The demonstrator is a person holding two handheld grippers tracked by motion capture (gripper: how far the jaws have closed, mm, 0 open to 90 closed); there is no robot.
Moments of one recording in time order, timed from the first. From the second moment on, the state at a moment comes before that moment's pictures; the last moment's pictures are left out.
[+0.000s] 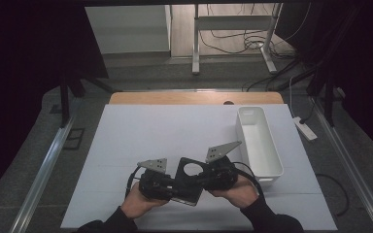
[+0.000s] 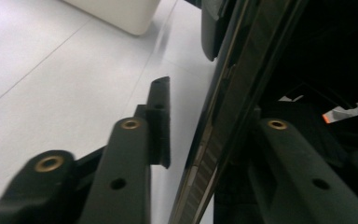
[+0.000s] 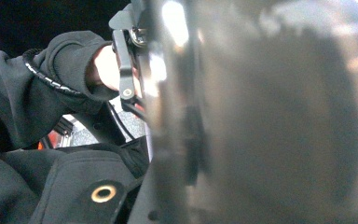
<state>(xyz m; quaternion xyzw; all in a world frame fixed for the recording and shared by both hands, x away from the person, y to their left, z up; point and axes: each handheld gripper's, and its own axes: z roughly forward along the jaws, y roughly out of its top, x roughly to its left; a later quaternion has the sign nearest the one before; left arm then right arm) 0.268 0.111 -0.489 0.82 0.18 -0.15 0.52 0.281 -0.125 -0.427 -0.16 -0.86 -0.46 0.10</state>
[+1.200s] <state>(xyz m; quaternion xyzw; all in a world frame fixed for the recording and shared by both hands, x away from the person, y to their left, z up) 0.260 0.111 -0.478 0.85 0.23 -0.05 0.47 0.294 -0.136 -0.426 -0.25 -0.85 -0.46 0.01</state>
